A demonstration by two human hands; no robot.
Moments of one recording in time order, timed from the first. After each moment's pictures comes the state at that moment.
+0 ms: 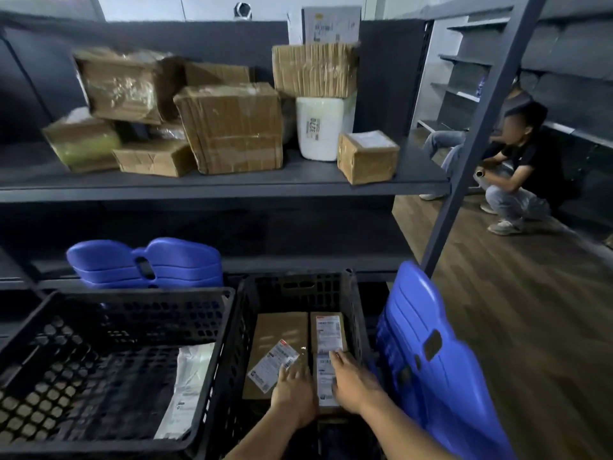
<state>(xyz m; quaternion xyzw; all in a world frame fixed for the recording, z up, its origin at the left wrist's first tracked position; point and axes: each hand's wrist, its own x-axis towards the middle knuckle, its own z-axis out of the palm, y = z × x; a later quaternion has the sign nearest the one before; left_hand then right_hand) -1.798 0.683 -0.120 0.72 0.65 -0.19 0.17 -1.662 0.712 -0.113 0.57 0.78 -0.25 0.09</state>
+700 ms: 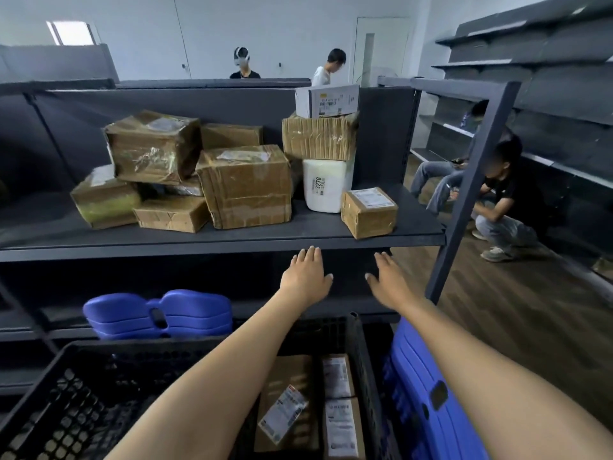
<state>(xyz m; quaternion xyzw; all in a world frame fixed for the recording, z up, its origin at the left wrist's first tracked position) -1.823 0.820 0.152 0.76 0.65 0.06 0.06 -1.630 0.852 0.116 0.66 0.73 -0.11 -0.15</state>
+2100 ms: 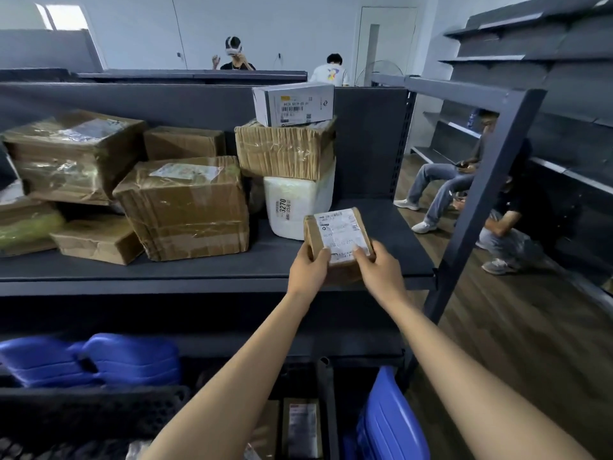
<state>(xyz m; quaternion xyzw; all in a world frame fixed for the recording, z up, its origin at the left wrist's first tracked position) -1.725 0.954 0.173 0.48 0.60 0.50 0.40 -1.589 0.970 0.168 0.58 0.62 -0.29 -0.44</state>
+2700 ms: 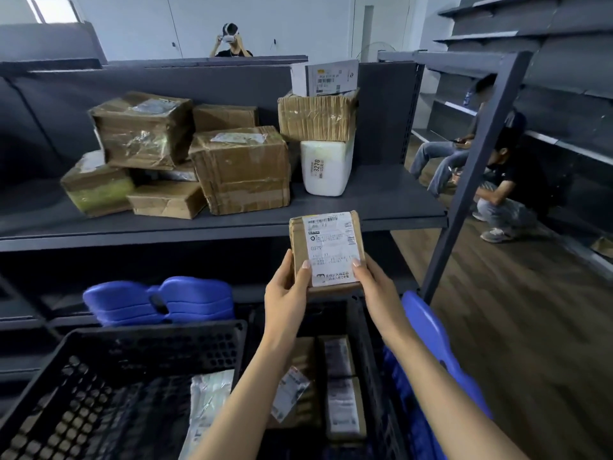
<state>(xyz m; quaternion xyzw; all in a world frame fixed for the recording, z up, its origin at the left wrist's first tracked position) -1.824 0.721 0.153 0.45 0.49 0.61 0.43 -1.680 0.746 0.145 0.45 0.55 -0.48 -0.52</state>
